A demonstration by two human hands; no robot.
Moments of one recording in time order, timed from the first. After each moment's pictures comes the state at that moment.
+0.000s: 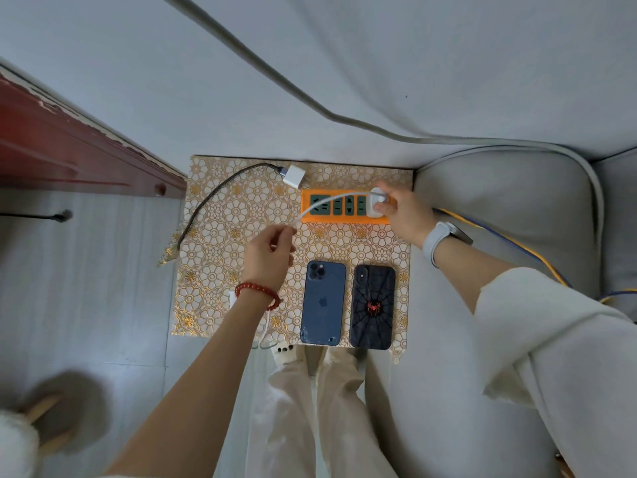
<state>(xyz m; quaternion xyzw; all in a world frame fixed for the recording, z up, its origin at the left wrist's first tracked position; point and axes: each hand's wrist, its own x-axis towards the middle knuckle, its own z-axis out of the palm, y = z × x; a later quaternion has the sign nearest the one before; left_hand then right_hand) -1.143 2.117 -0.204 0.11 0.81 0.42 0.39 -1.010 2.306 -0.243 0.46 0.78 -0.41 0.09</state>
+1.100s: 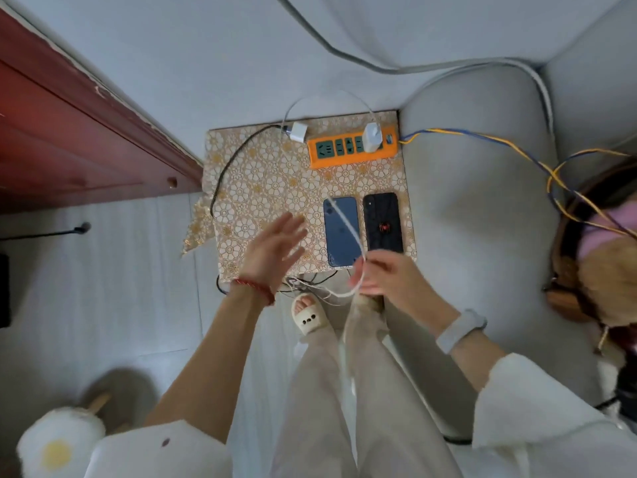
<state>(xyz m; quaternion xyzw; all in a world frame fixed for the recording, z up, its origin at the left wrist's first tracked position) -1.137 1.993 -0.137 -0.02 0.58 0.53 0.62 -0.945 2.060 -0.112 0.50 0.53 -0.68 0.00</state>
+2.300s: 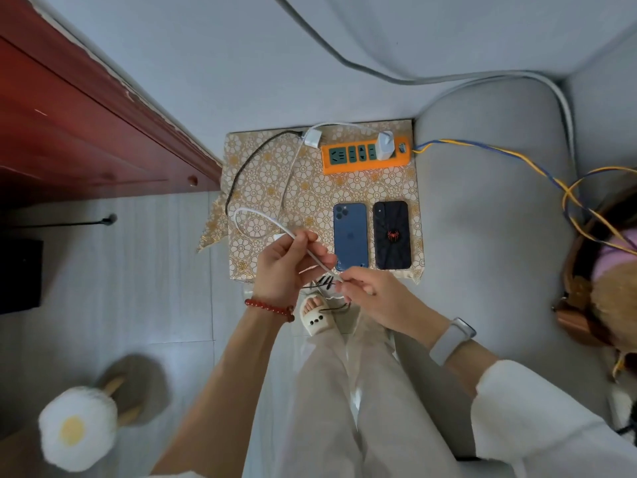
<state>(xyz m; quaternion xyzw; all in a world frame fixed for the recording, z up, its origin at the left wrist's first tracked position) -1.104 1.994 -0.085 0.01 0.60 0.58 0.55 -0.955 2.053 -0.105 0.36 0.68 -0.63 0.05</state>
